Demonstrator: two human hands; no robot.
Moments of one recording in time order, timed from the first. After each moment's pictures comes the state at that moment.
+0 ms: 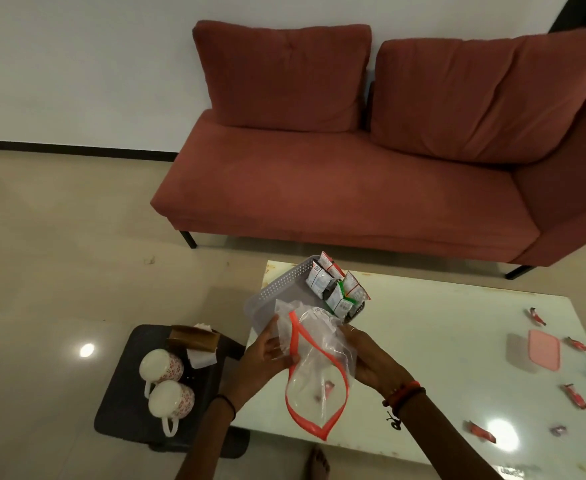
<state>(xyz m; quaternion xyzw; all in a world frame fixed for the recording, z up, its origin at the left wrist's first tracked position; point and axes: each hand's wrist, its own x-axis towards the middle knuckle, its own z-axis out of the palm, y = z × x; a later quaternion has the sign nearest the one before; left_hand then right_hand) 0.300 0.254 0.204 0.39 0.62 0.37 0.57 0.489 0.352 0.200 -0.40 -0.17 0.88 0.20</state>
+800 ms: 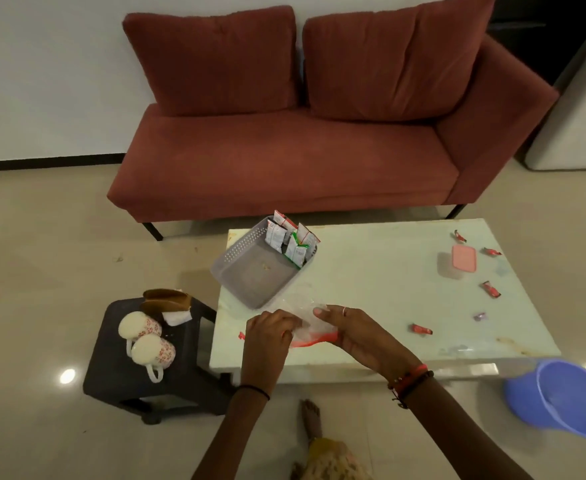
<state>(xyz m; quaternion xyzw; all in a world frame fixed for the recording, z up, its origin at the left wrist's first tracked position) 0.440 0.139 0.229 0.68 0.68 0.28 0.08 0.604 0.204 0.227 -0.41 -0.33 0.82 0.24</state>
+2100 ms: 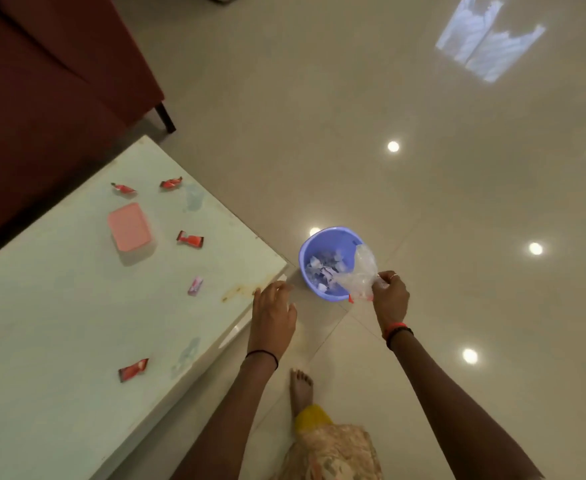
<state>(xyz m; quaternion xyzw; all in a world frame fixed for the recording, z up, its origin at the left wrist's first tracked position) 1.112 0.283 -0.012 0.84 0.45 -0.03 0.31 1.309 0.189 -0.060 -0.90 -0.01 0.25 0.36</state>
